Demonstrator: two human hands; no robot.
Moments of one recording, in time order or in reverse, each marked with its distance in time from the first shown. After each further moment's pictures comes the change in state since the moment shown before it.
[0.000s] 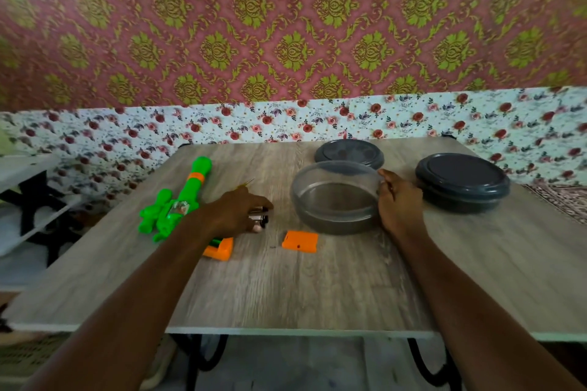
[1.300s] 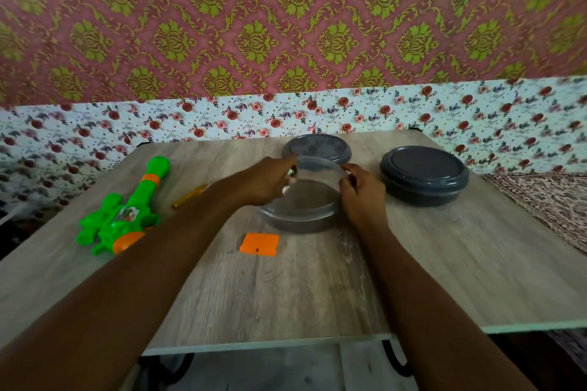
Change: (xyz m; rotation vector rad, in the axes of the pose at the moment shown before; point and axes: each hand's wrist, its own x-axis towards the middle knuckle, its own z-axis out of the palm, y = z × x) left_hand 0.075 0.118 -0.019 -0.126 0.144 0.230; right_hand 0.015 0.011 0.006 0.022 -0.025 0.069
